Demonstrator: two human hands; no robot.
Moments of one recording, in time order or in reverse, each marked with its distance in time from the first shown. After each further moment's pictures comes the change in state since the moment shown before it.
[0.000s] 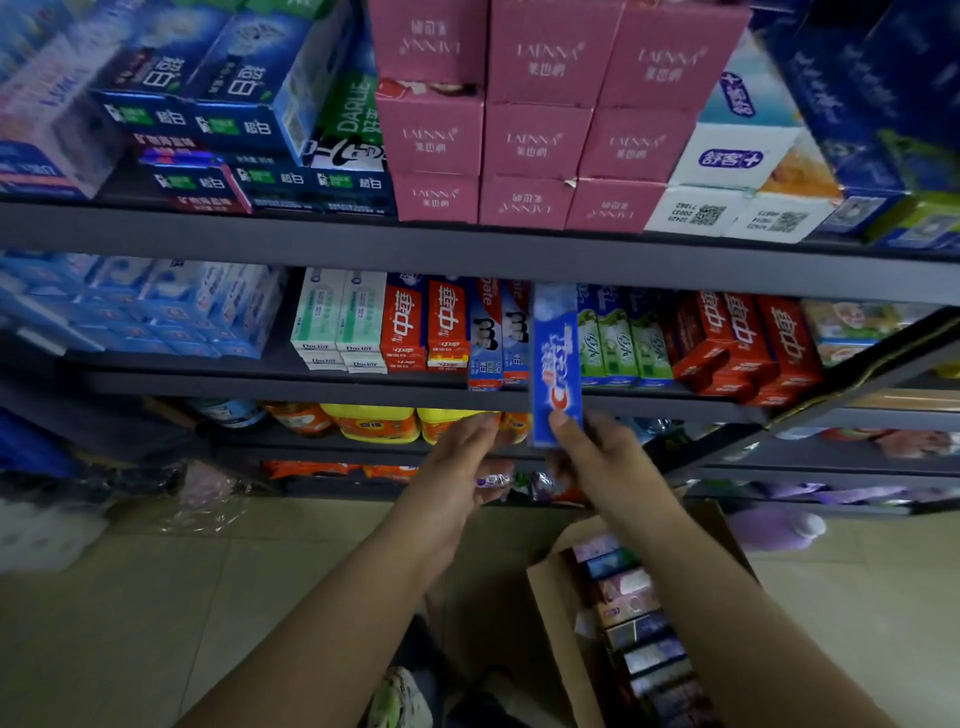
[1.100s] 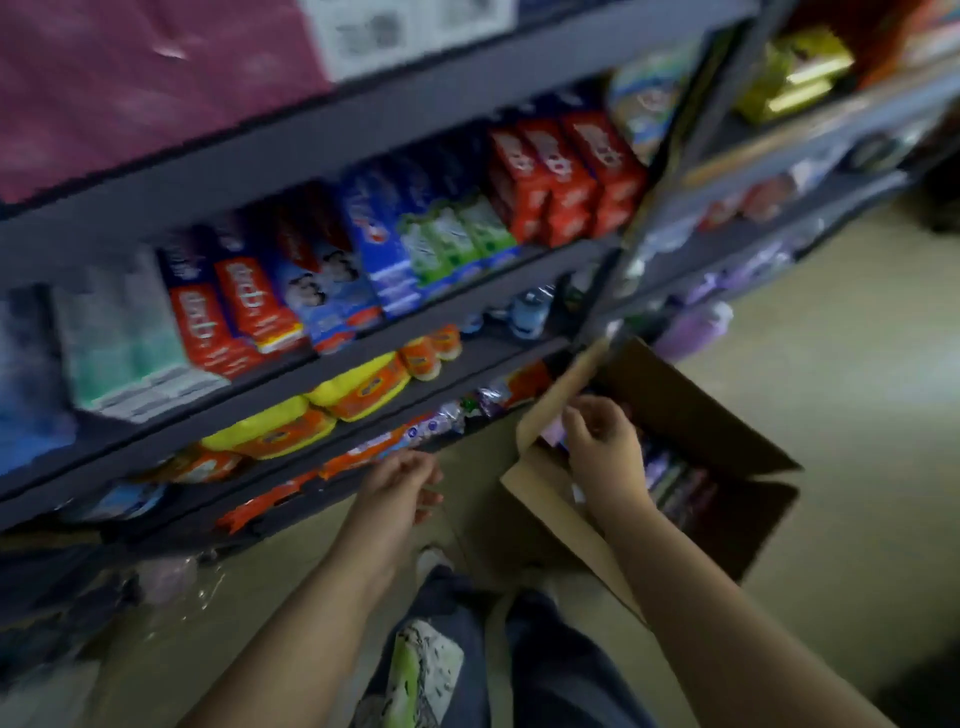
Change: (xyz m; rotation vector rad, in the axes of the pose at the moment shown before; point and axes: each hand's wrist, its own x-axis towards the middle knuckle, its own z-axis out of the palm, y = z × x) left_hand 0.013 -0.081 0.001 0.476 -0.046 -0.152; right_hand -0.039 0.153 -0.013 0.221 0.771 0.279
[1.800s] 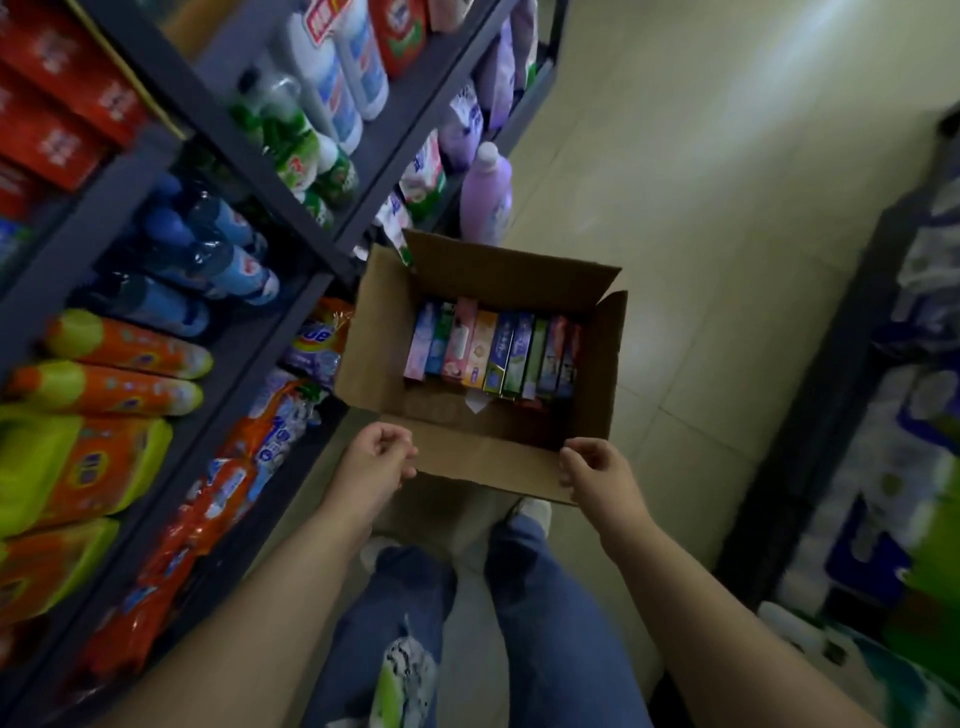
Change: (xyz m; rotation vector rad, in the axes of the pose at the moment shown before) left_hand 0.046 -0.106 0.210 0.669 -0.340 0.054; right_hand -0.022 0.252 -0.150 0.345 0.204 0.537
